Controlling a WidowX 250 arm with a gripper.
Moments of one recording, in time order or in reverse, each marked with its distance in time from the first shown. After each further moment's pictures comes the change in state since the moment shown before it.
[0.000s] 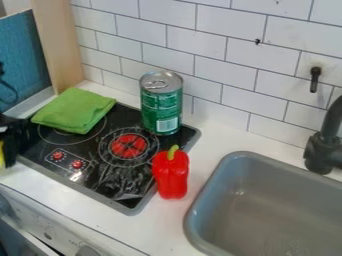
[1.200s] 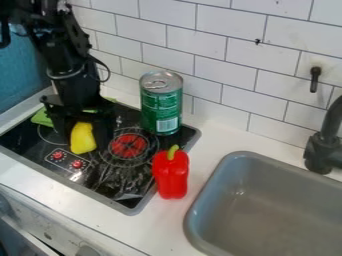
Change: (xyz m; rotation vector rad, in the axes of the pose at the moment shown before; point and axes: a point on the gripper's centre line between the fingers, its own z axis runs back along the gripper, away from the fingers) arm -0.041 -0.130 0.049 -0.237 -0.135 -0.541
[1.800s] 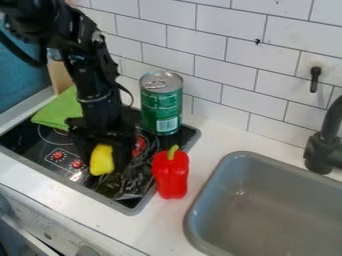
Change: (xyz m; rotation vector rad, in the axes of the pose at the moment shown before) arm -0.001 -0.017 -0.035 0.013 0.105 -0.025
